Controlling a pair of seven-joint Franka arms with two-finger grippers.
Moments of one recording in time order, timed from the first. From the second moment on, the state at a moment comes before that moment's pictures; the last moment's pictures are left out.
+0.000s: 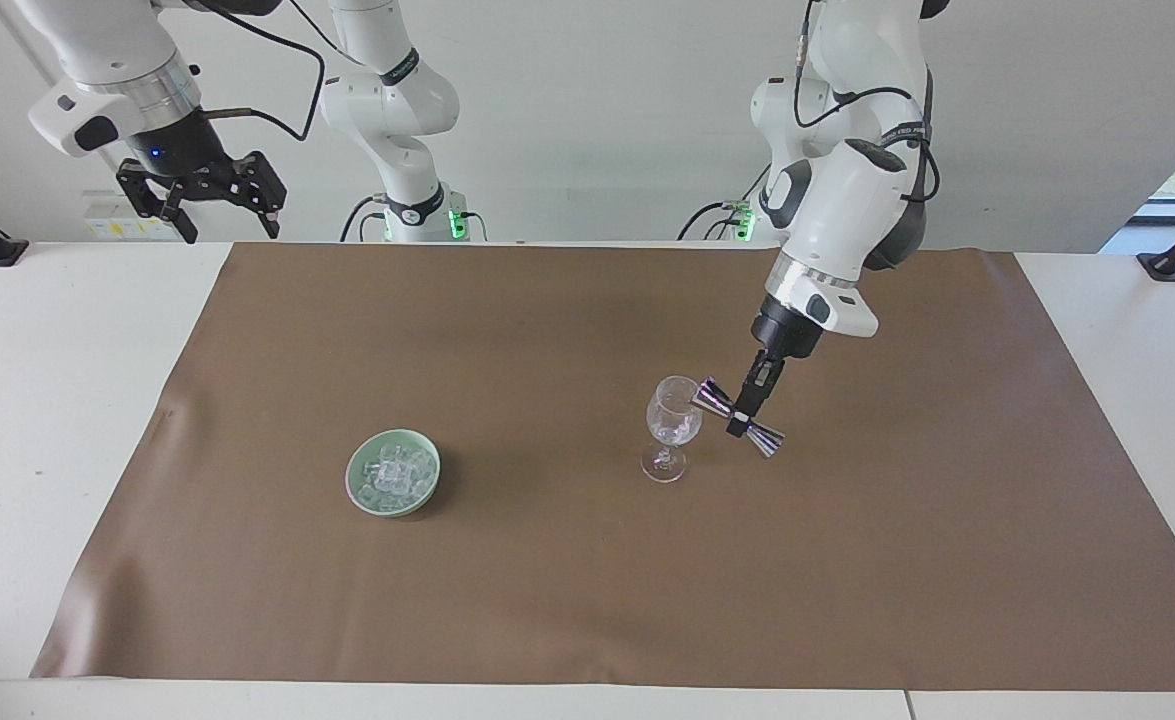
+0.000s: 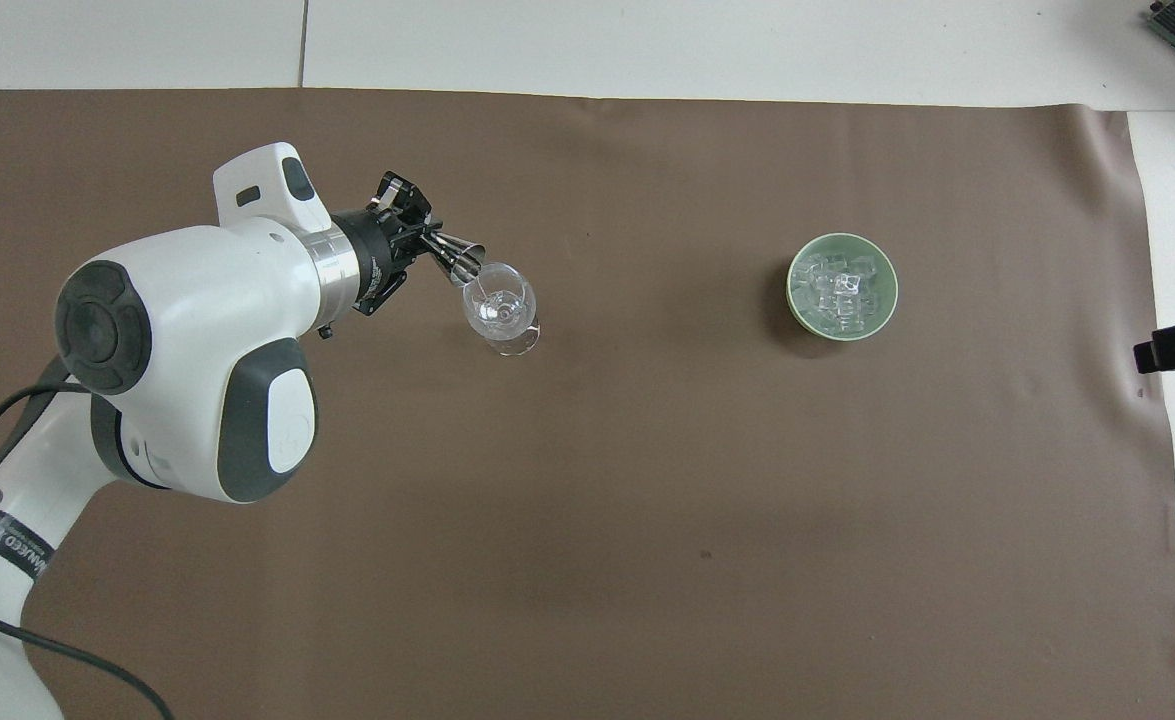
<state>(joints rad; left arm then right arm) -0.33 0.13 -0.08 -1.95 -0.27 2.64 -1.18 0.01 -0.04 -0.10 -1.51 -0.01 1.46 -0.17</state>
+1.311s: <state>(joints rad) -0.35 0.13 -0.08 -1.94 -0.20 2.64 -1.18 0.01 -0.04 -0.10 -1.51 -0.01 1.46 -0.17</state>
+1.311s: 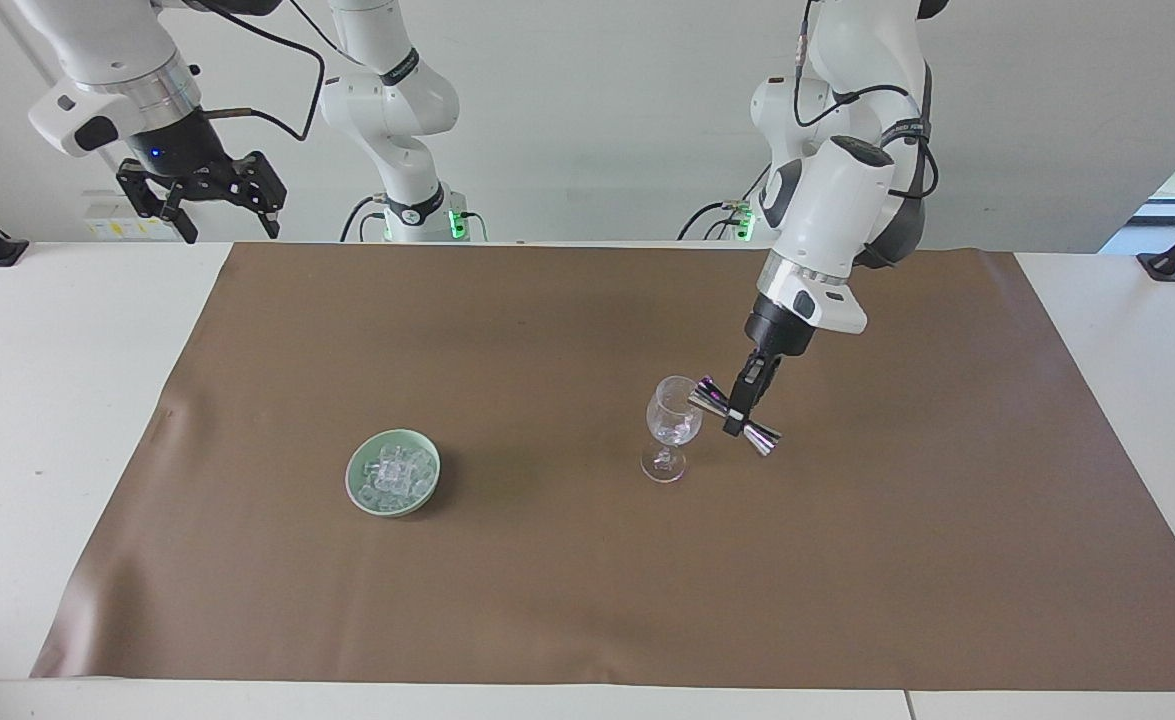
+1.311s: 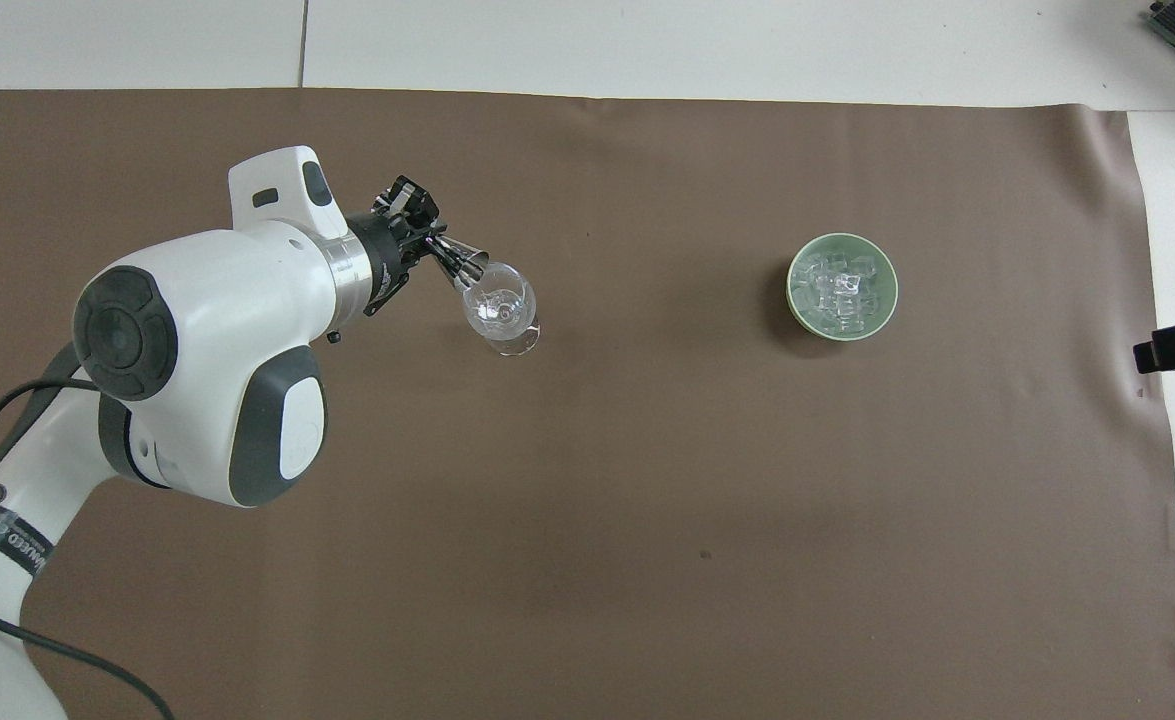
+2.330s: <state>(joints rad) -0.35 0.13 -0.08 -1.94 -0.17 2.64 -1.18 0.01 -0.04 -0.10 -1.51 -0.01 1.46 -0.17</state>
